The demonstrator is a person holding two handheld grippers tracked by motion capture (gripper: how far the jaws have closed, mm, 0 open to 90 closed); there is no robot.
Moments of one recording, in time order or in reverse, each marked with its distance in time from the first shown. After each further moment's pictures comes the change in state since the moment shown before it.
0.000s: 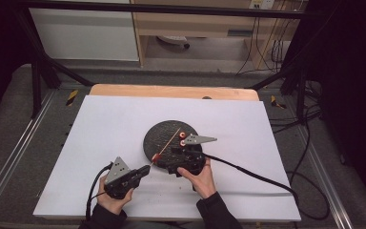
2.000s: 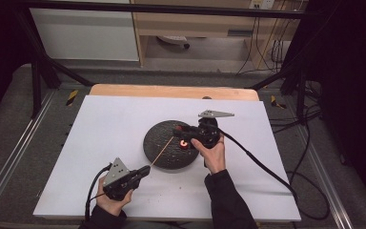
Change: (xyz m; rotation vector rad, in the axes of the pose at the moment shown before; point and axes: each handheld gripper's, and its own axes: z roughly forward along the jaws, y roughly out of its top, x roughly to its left) left arm -0.003 0.002 -0.005 -0.026 -0.012 0.011; right arm -0.037 0.065 -0.038 -0.075 -0.084 0.018
